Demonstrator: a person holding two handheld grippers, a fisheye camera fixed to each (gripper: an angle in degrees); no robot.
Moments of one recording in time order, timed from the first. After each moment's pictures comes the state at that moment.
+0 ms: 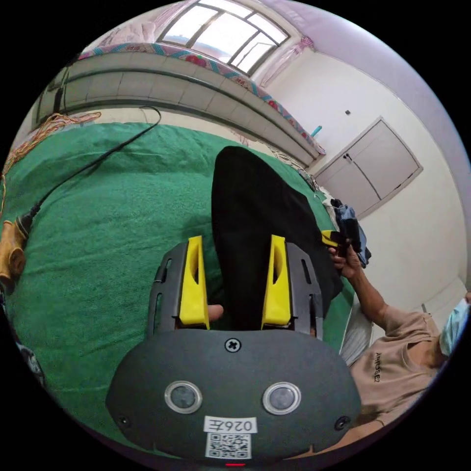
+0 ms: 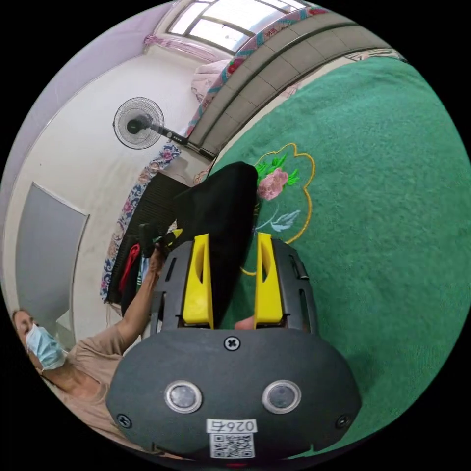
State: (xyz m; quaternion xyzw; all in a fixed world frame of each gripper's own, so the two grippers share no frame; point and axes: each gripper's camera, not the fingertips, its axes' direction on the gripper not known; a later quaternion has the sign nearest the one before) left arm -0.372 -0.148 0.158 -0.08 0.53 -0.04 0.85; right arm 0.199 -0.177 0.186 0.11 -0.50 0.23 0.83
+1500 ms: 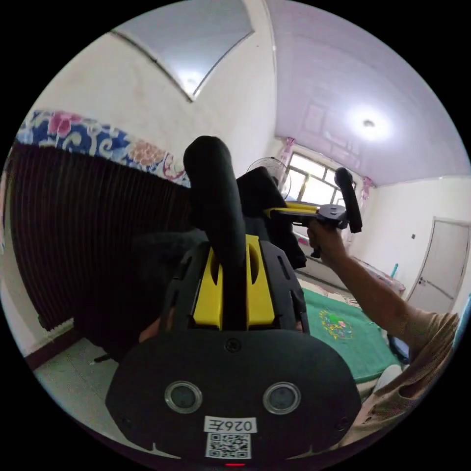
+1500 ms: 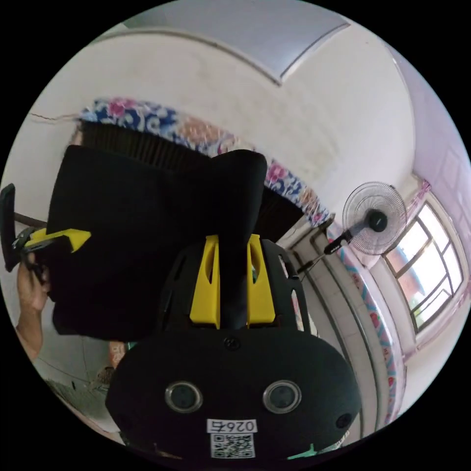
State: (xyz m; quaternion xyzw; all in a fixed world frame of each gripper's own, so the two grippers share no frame) left arm -0.678 0.372 -0.338 0.27 0.13 -0.36 0.88; right arm -0.709 -0.315 -0.306 0.34 -0.09 -0.35 0.87
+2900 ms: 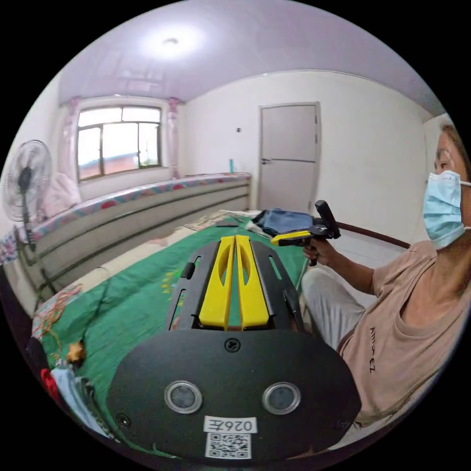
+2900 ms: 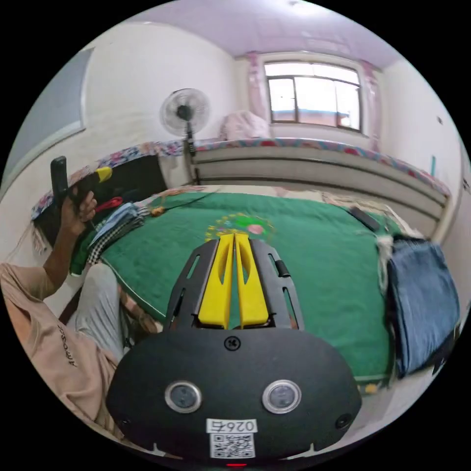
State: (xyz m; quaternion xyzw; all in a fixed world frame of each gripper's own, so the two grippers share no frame) left arm 0.066 -0.084 -0.295 0.22 0.48 0.20 0.83; right arm 0.112 0.216 -0.235 0.26 -0.15 0.16 0.94
